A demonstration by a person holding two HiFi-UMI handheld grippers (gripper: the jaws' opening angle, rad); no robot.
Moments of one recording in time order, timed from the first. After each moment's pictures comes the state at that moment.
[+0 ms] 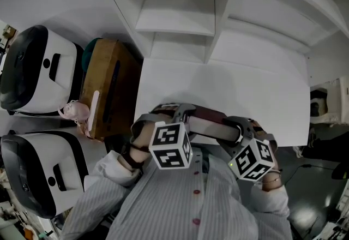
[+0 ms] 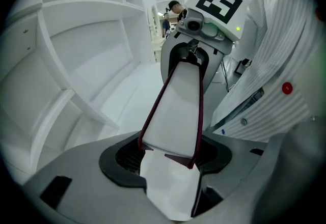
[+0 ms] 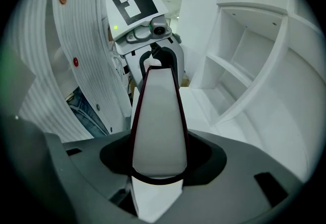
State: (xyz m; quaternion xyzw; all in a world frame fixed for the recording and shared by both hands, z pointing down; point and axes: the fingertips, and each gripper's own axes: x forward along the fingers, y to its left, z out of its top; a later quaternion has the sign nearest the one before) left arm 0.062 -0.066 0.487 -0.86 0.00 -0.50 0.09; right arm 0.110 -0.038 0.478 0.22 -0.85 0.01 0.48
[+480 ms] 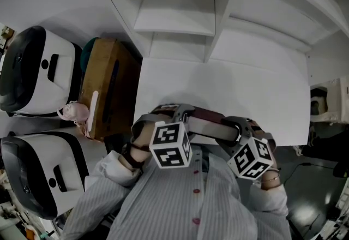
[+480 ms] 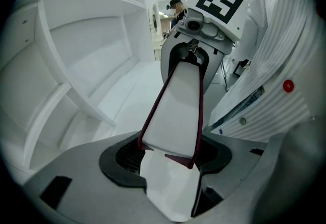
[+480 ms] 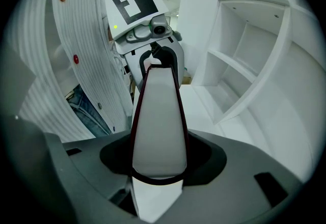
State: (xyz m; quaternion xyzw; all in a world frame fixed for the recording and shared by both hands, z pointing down) left arm 0.060 -0.068 0.498 -0.86 -0.01 -0.50 0.08; right arm 0.108 -0.040 0.489 0.21 -0.85 0.03 0.48
